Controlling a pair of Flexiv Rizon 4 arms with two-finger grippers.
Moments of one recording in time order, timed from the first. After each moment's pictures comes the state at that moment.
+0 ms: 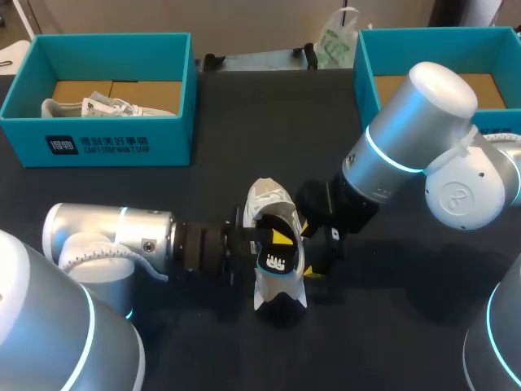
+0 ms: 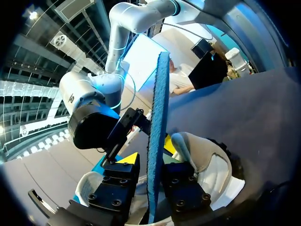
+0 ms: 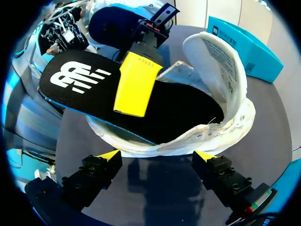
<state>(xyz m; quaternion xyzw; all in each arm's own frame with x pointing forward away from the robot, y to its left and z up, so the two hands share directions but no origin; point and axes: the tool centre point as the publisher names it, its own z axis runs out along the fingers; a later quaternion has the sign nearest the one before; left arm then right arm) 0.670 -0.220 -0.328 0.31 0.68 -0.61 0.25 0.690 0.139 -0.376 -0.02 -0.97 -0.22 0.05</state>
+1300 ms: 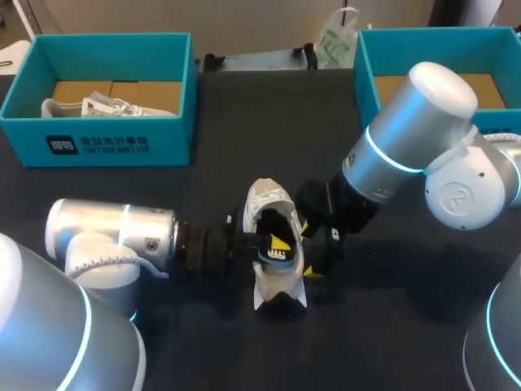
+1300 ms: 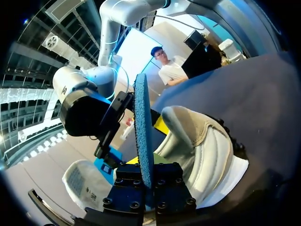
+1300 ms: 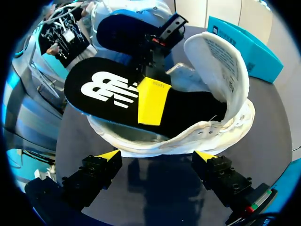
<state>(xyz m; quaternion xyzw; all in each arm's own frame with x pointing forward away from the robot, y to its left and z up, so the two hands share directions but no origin) 0.687 -0.219 -0.352 0.33 0.69 -0.58 0.26 0.690 0.139 -0.376 -0.02 -0.97 -0.22 0.05</state>
